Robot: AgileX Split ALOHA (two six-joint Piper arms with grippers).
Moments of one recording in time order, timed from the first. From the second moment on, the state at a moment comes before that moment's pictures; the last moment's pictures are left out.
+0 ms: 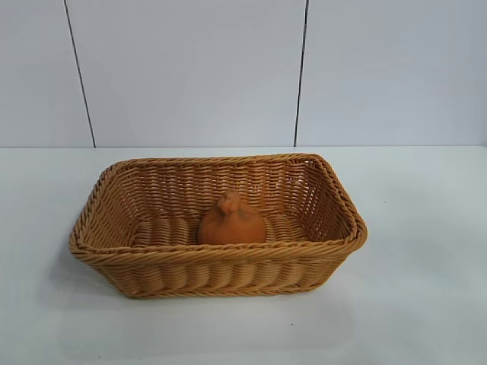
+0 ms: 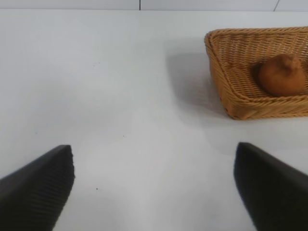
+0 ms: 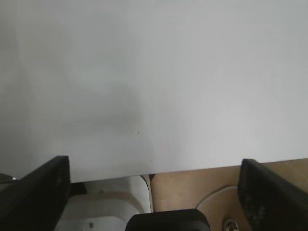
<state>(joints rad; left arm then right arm) -0.03 0.00 -0.50 -0.05 1.06 -0.01 0.01 0.70 -0.63 -0.05 1.16 0.06</state>
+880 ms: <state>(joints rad) -0.03 0.00 -0.50 -0.05 1.07 -0.01 0.01 0.23 -0.49 -0.02 1.02 0.04</state>
